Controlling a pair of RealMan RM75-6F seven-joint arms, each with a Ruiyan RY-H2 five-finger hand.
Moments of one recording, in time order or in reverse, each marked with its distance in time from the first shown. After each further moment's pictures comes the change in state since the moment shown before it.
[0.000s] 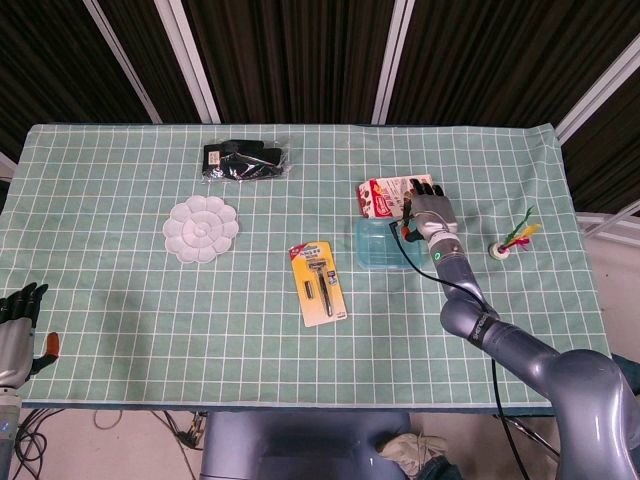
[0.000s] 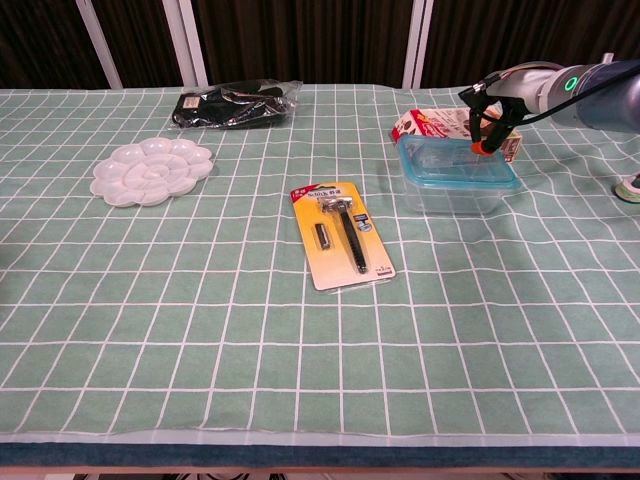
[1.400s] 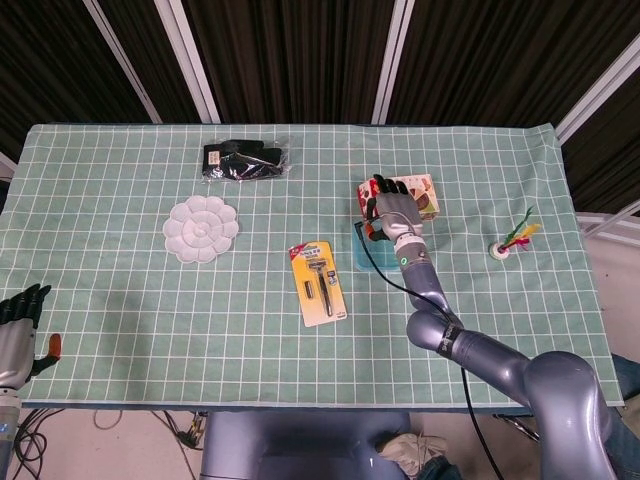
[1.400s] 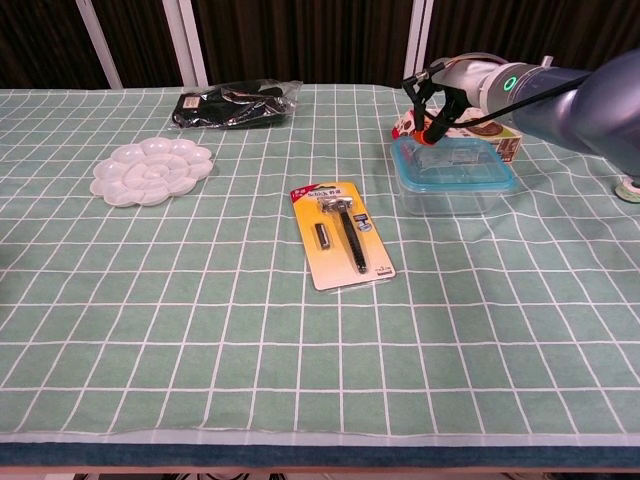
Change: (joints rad) left arm -0.002 0.020 0.007 -0.013 0.005 -0.020 -0.036; right arm 0.025 -0.110 0.116 -0.031 -0.124 0.176 0.046
